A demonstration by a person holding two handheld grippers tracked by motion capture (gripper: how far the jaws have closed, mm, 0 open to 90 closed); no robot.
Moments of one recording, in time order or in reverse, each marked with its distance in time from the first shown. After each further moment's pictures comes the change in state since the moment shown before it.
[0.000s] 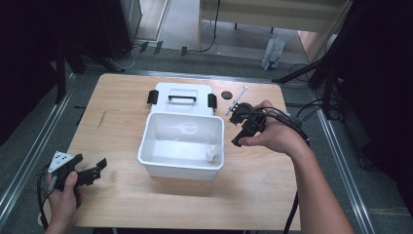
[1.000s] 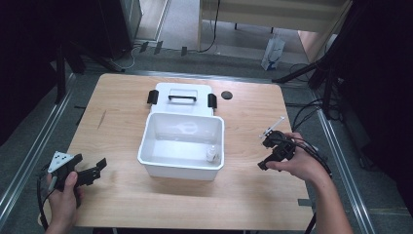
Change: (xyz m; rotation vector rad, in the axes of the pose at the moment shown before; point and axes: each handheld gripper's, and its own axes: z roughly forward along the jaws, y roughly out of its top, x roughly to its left) left arm 0.000 0.000 -0.001 -0.002 0.006 -0.002; right arm -0.029 -0.114 0.067 0.043 0.025 0.249
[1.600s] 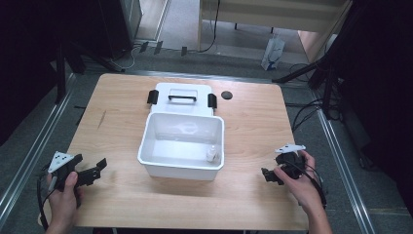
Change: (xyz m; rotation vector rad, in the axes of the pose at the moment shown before) left arm 0.000 0.000 0.000 0.002 0.000 0.001; right arm -0.004 -0.071 0.055 -0.353 -0.149 0.235
